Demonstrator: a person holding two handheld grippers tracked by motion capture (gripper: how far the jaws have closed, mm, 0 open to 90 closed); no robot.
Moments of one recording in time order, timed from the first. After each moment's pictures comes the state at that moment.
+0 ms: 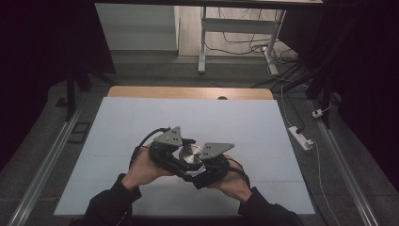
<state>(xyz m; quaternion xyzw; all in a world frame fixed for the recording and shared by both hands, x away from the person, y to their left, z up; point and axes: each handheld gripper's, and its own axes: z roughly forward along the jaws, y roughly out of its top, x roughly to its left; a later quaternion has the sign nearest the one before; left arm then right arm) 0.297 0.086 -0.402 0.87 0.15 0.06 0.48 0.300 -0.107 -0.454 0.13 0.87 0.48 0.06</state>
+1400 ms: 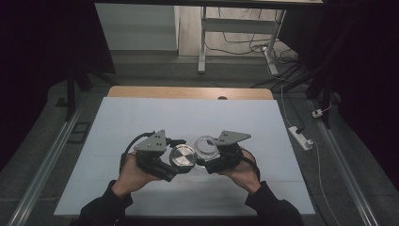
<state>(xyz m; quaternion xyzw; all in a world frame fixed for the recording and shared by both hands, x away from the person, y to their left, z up) 0.274 0.114 -0.402 0.84 0.15 0.08 0.52 0.331 -0.142 -0.447 0.20 0.84 0.49 0.11</state>
